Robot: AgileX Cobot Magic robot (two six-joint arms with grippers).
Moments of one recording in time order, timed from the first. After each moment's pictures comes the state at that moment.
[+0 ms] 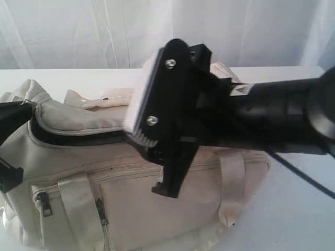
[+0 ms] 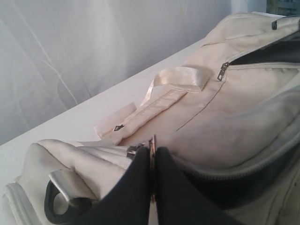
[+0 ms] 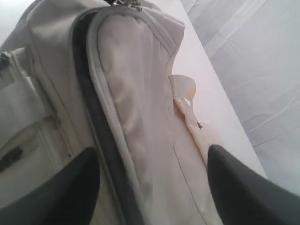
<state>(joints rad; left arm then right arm) -0.61 0.68 -0.39 1.49 0.08 -1.28 0.99 1.27 -0.84 0.90 0.14 -1.60</state>
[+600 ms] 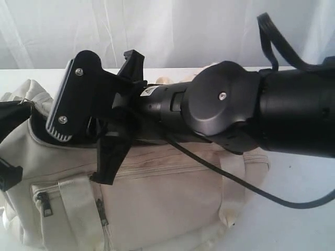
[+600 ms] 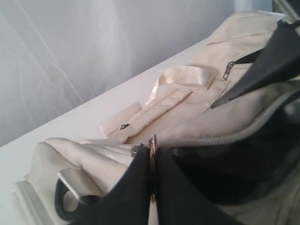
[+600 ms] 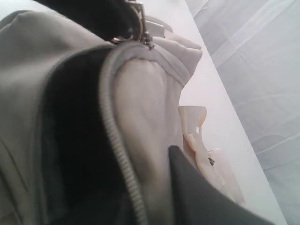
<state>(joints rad) -0.61 0.68 -0.39 1.50 0.10 -1.28 1.08 1.56 -1.05 0.91 0.03 -1.60</state>
